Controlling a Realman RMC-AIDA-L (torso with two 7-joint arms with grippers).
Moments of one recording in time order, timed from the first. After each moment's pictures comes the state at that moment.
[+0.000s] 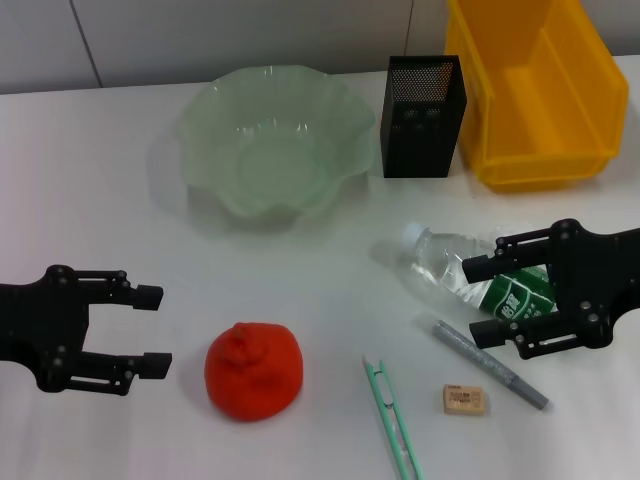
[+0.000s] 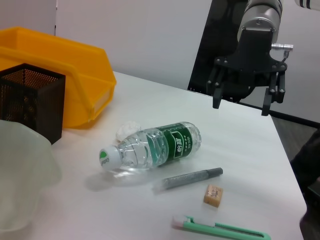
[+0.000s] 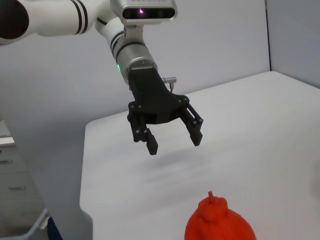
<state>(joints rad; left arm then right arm) -0.55 -2.01 0.62 0.84 2.25 1.95 -1.39 0.43 2.08 -0.70 -1.12 -2.08 -2.00 1.55</state>
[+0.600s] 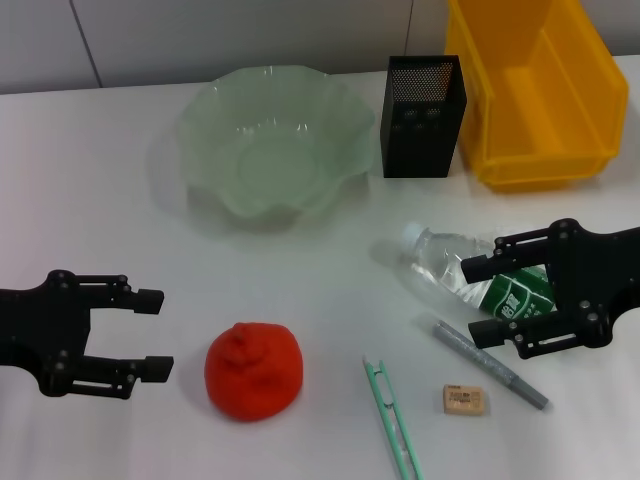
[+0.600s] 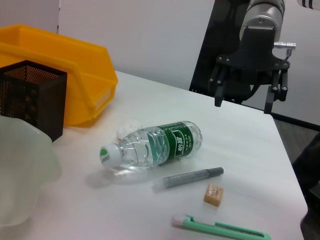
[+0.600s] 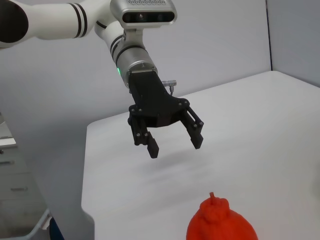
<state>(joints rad) -0.54 -2.02 0.62 0.84 2.25 1.94 -1.39 0.44 2.08 -0.70 -1.12 -2.08 -2.00 1.56</state>
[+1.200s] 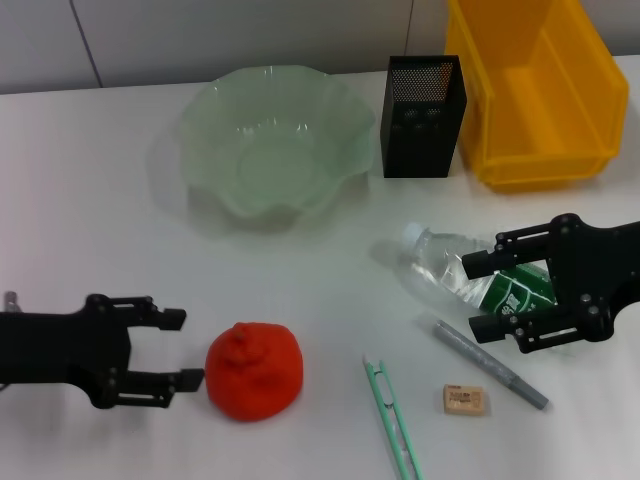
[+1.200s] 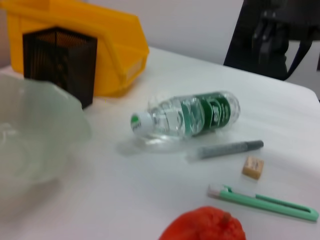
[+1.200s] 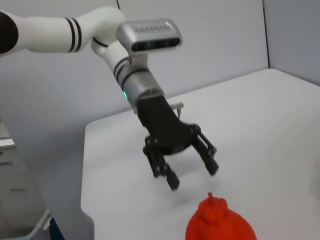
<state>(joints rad) -0.50 -2.07 0.70 0.76 2.26 1.72 -1.33 0.44 2.07 -0.70 -1.13 -2.08 -2.01 1.59</state>
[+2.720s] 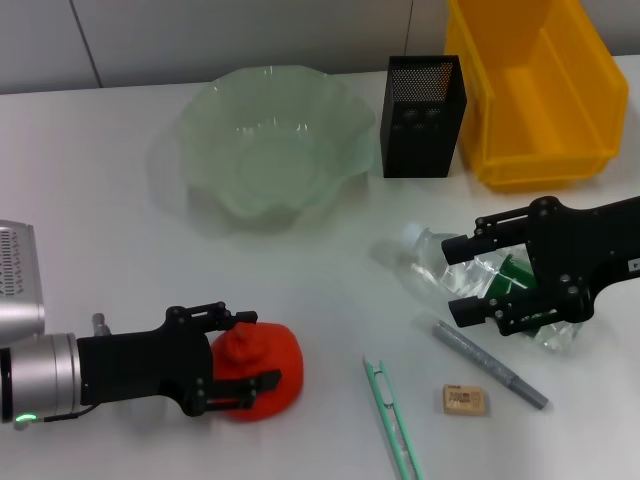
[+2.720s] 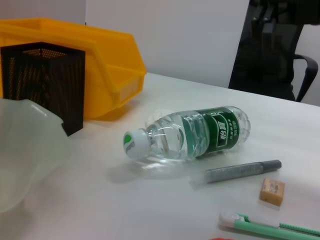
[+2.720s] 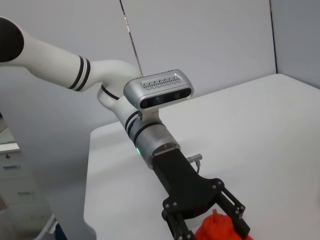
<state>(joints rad) -0.56 -2.07 0.70 0.34 2.12 1.47 -0.98 0.50 2.08 -0.71 -1.12 -2.08 -2.00 1.63</state>
